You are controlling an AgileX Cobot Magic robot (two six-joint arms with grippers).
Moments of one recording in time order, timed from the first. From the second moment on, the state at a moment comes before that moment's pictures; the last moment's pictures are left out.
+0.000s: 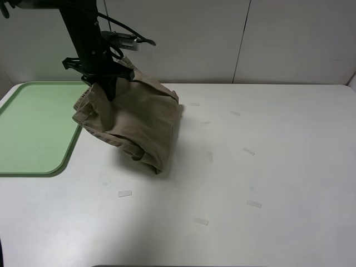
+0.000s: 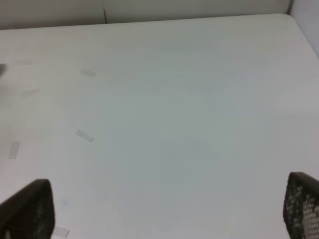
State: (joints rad) left arm -0.31 2.13 -1.77 0.08 1.06 -0.03; right arm -0.05 0.00 -0.50 0.01 1.03 0.05
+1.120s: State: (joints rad) left arm 0.21 2.13 -1.77 0.07 1.04 0.16; right arm -0.05 -0.01 -0.50 0.02 1.03 0.05
